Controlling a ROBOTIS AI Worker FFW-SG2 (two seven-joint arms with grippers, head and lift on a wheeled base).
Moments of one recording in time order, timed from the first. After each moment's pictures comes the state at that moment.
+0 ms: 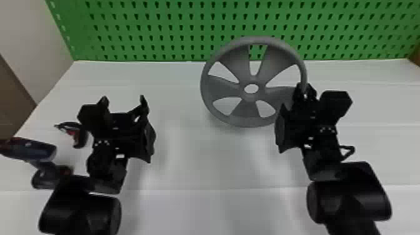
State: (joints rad) left arm -0.02 0.15 -0.12 -1.52 0.14 -0.20 0.18; right arm -0.11 -0.04 0.04 -1.48 -0.01 -0.11 -0.14
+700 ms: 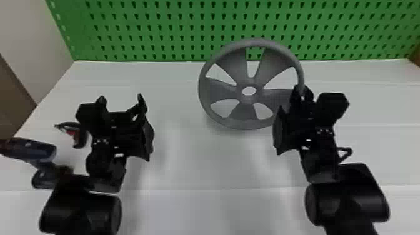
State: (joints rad) left arm -0.02 0.13 -0.10 -1.52 0.13 -0.20 0.18; right arm -0.10 -0.04 0.05 -1.49 -0.01 -0.11 -0.14
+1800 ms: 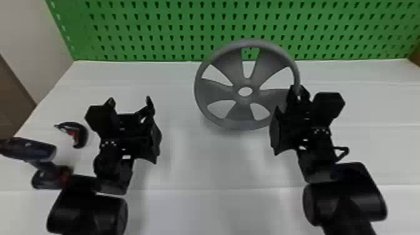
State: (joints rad) left arm -0.02 0.13 -0.14 -1.51 0.14 -0.20 0.18; right arm -0.10 -0.04 0.08 -1.49 -0.01 -0.10 -0.14
